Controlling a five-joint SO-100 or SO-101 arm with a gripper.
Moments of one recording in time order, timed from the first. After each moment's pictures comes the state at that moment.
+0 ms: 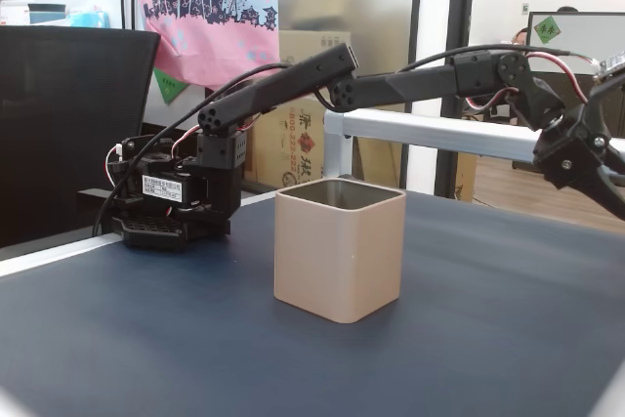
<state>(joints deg) -31.5 25.0 9.8 53.5 -63.3</state>
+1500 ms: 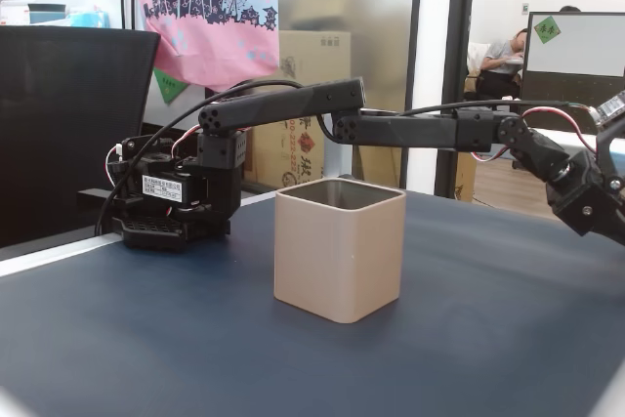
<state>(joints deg) -32.3 11.4 5.8 32.8 -72.0</state>
